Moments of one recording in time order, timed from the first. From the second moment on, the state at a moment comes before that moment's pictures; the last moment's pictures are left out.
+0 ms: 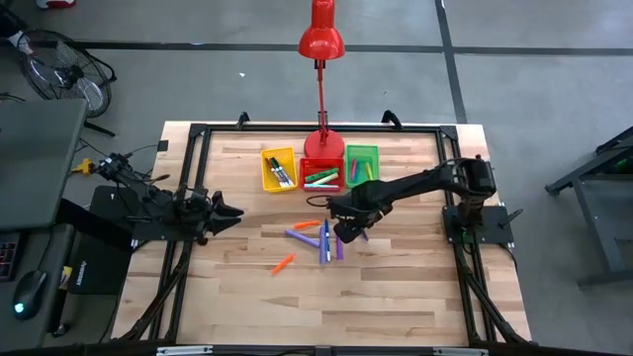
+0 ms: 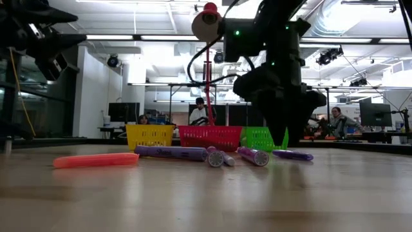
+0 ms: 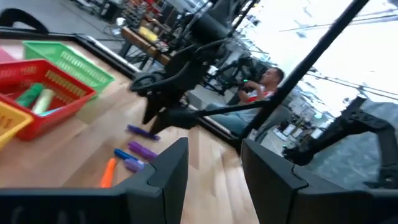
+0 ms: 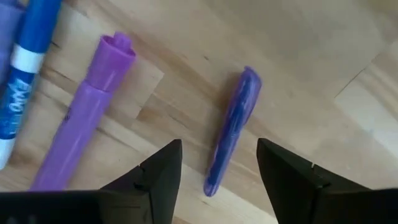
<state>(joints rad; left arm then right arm) -0.63 0.01 0.07 0.05 -0.63 -0.58 0.02 1.89 1.25 -0.90 -0.05 0.97</state>
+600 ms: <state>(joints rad) -0.63 0.01 0.07 0.05 -0.50 -0.61 0.04 1.87 1.06 -0.70 -0.04 0.99</state>
